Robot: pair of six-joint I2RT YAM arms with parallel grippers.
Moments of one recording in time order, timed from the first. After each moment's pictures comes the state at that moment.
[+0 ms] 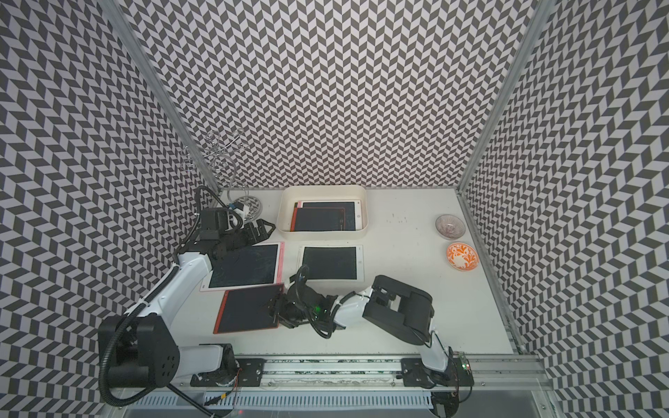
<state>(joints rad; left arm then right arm) 0.00 1.32 0.96 -0.33 0.42 -0.38 1.20 2.00 1.01 0.56 -0.27 1.52</state>
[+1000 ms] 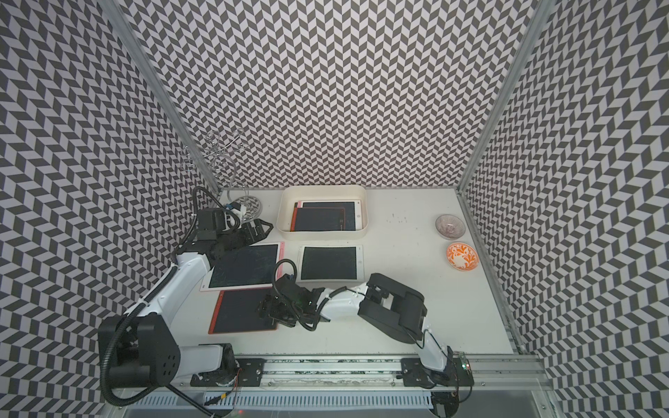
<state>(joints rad) 0.02 1.32 0.96 -0.32 0.43 -0.38 1.21 2.06 1.24 0.15 -0.25 1.35</state>
